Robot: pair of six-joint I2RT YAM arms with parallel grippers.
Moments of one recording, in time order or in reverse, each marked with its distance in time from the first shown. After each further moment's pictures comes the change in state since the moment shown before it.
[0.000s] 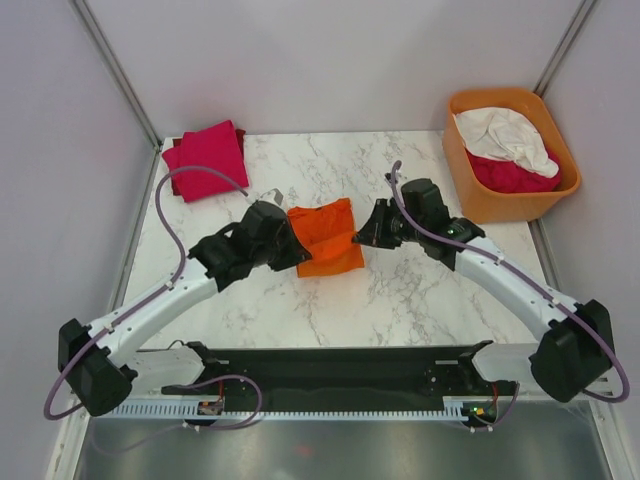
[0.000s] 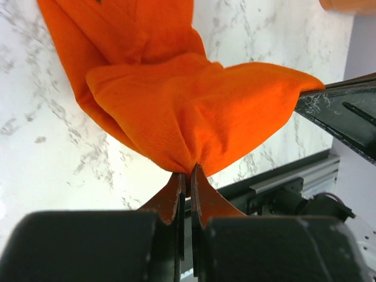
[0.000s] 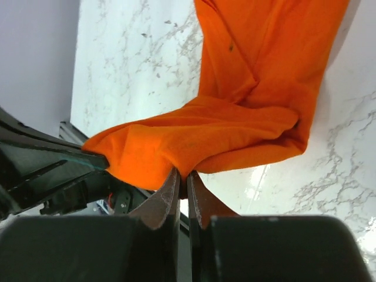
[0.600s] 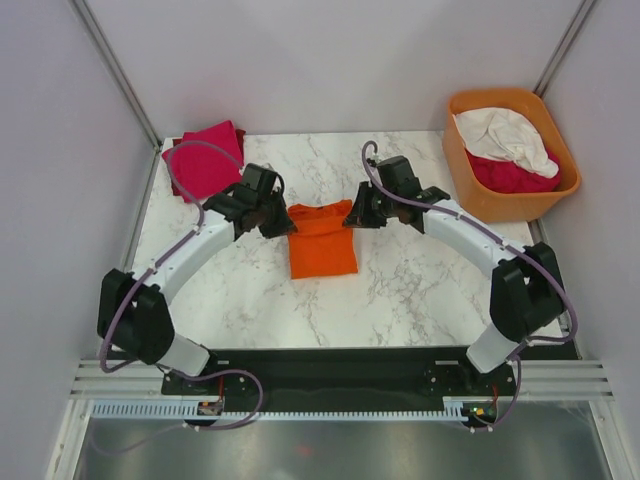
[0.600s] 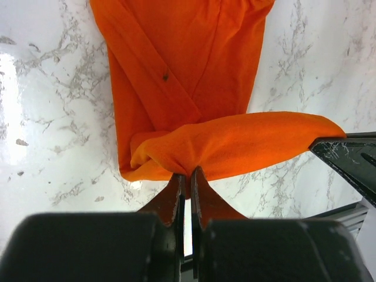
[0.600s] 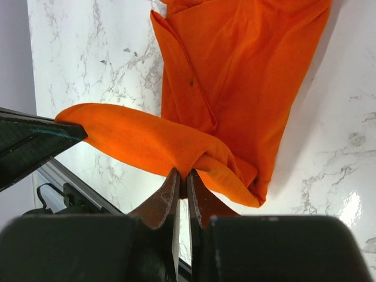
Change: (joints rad) left arm 0.297 0.331 0.198 -0.027 0.103 0.182; right arm -0.040 0.381 0.270 -0.044 0.026 -0.063
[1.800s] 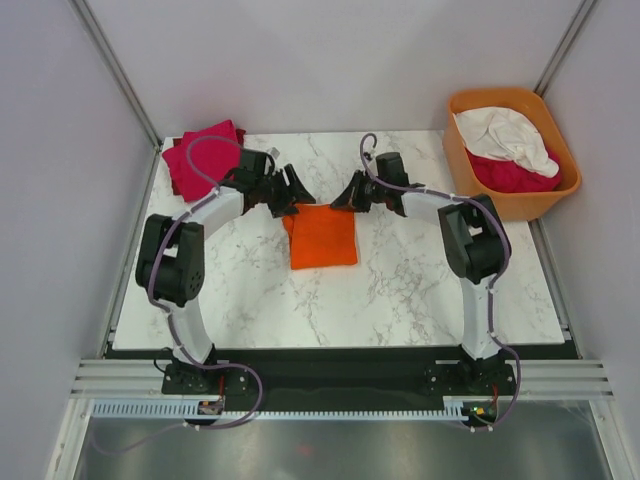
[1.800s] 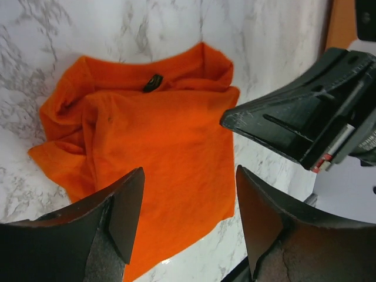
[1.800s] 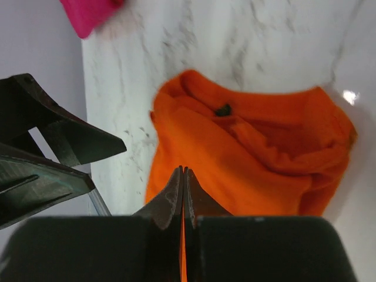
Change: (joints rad) left arm 0.193 0.397 0.153 0.371 0.388 0.085; right arm -0.133 0.479 0.195 0.446 -0.275 0.141
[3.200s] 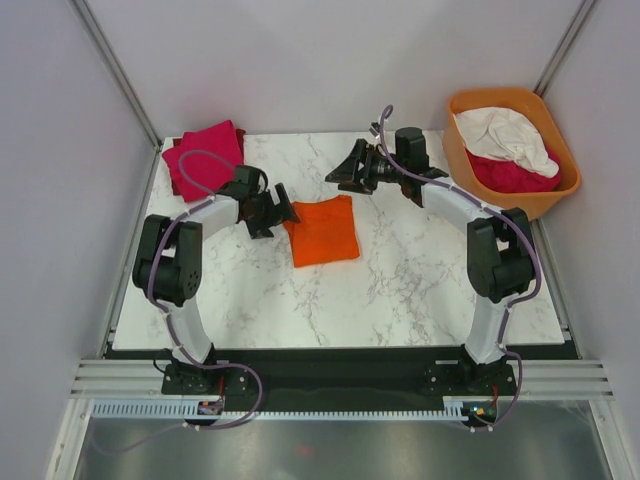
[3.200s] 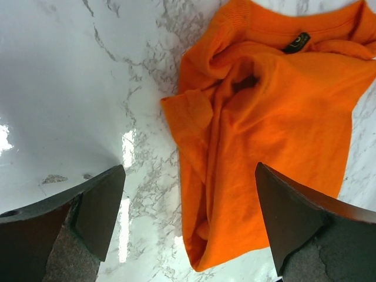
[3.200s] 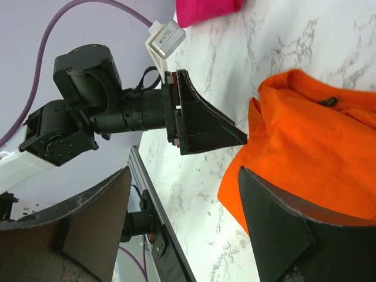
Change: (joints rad) left arm 0.042 0.023 -0.122 -0.089 -0.166 0.069; right arm -0.040 -0.176 -0.005 0.032 -0.218 0.026
